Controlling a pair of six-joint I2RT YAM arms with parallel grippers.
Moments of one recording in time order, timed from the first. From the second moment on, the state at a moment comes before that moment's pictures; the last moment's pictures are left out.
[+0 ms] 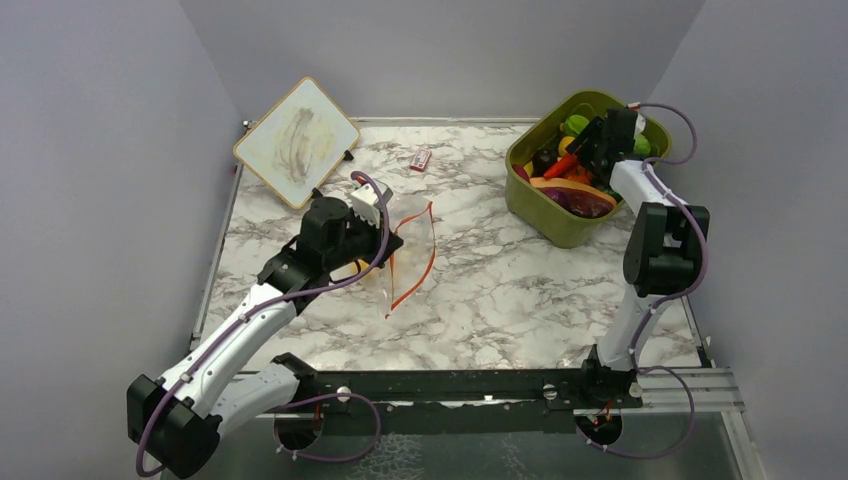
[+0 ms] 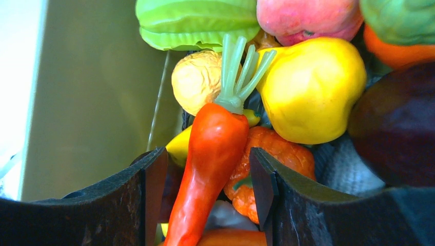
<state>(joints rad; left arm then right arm) -0.55 0.96 0.81 -0.28 0.27 -0.18 -0.10 1.94 1.47 -0.12 0.05 0.60</state>
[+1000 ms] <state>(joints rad) -0.60 0.97 0.81 -0.29 0.19 -0.15 -0.10 1.82 1.37 0.00 0.01 0.59</state>
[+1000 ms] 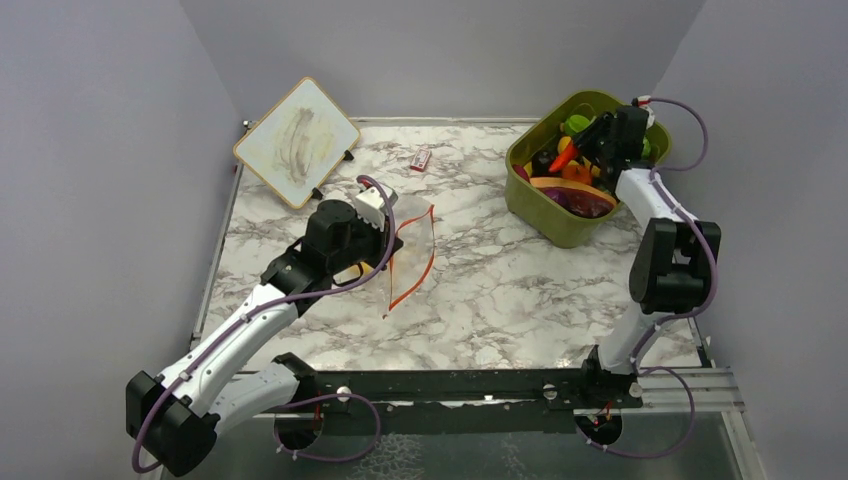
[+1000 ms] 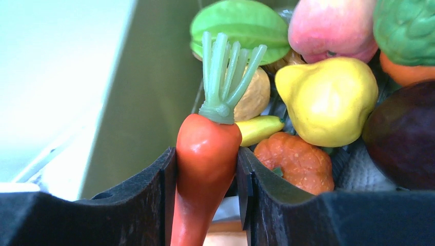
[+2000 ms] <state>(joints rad) -0.60 0.90 0.81 -0.29 0.17 -0.17 -0.06 1.04 0.89 0.18 -0.19 0.54</state>
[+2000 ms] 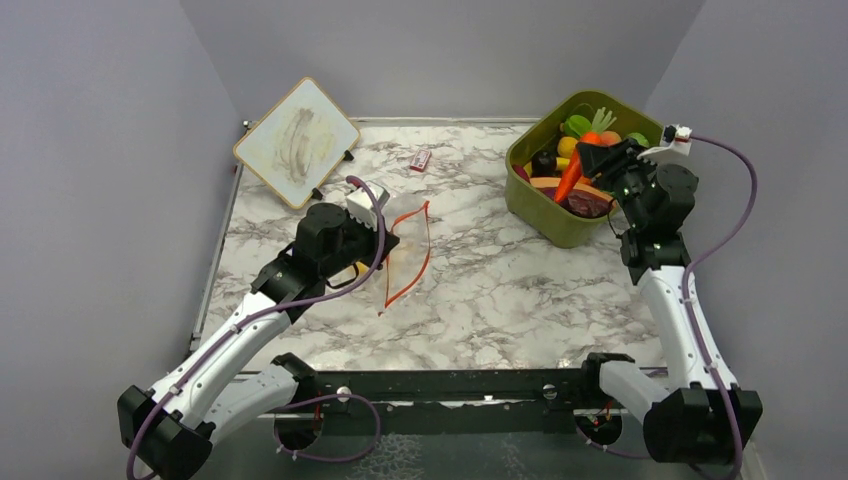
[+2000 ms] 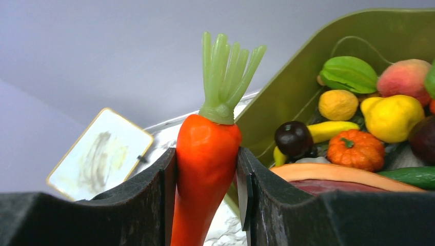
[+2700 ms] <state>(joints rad) -0.60 0.98 0.96 -0.34 0.27 -0.36 0.08 0.79 0.76 0.30 -0.62 0.48</state>
